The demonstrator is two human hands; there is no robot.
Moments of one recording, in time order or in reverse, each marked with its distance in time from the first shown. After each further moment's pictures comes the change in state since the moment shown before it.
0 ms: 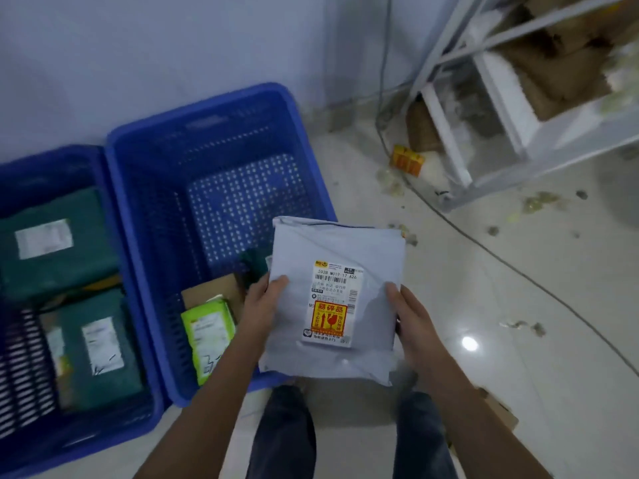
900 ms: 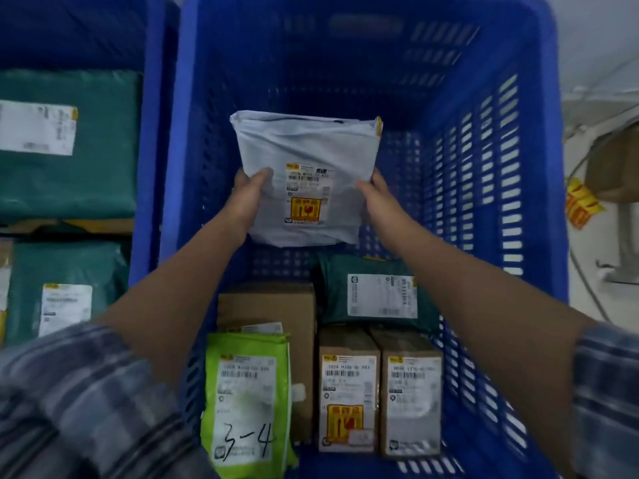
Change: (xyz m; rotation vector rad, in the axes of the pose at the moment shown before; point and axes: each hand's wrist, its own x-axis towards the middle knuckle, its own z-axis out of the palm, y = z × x) left_hand 0.352 -0.045 -0.180 -0.159 0.117 0.067; right_hand 0.336 0.031 0.294 -0.545 -0.262 -0.135
